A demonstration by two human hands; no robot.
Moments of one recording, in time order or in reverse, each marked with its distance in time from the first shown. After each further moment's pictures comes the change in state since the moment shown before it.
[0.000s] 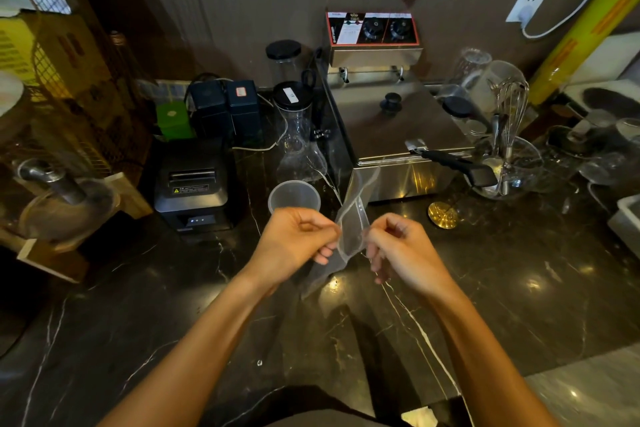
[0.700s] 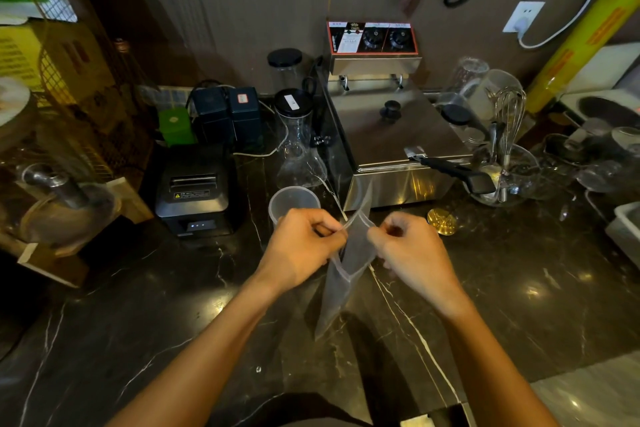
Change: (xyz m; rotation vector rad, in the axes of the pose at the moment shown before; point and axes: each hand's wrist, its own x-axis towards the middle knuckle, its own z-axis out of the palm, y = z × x) left_hand 0.005 0.005 0.011 0.225 0.082 0.088; right_hand -0.001 -0.013 0.000 -0.407 0.237 -0.036
